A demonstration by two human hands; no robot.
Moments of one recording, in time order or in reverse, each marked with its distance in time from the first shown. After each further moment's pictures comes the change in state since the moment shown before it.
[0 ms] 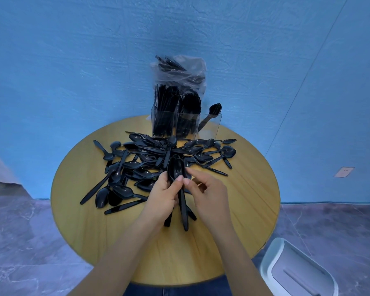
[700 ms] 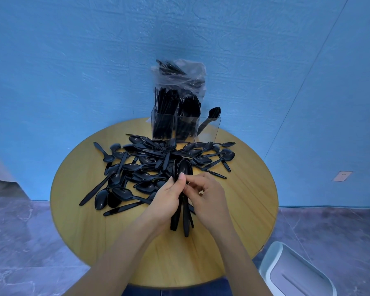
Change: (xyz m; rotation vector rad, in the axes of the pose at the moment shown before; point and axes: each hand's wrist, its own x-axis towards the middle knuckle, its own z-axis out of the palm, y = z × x) left_hand -0.005 0.010 0.005 -0.112 -0.135 -0.144; right_hand 0.002 -0.001 -0.003 -0.004 -0.068 -0.017
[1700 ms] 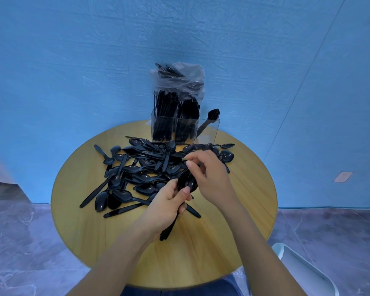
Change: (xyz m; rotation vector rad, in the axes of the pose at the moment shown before) left_hand -0.012 0.004 0.000 0.256 -0.057 0.090; right_hand 0.041 -0.001 -0.020 -0.182 -0.037 -0.178
